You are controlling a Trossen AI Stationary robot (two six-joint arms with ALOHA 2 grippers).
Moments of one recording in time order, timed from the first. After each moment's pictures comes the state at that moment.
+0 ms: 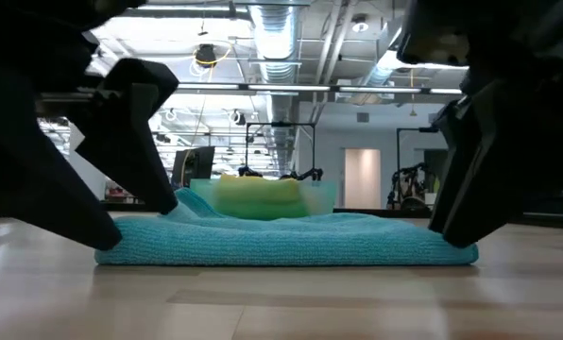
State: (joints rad) left arm -0.70 1.90 1.01 -0.10 -0.54 -0.25; right arm 0.66 1.95 1.16 -0.41 0.39 0.71
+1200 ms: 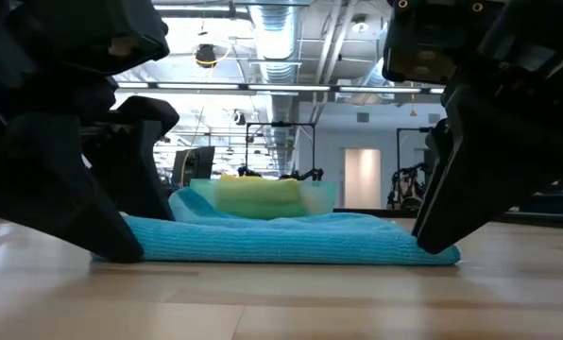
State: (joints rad) left arm -0.64 1.90 0.93 -0.08 -0.49 -0.32; right arm 0.63 1.95 1.13 -0.30 0.35 0.78
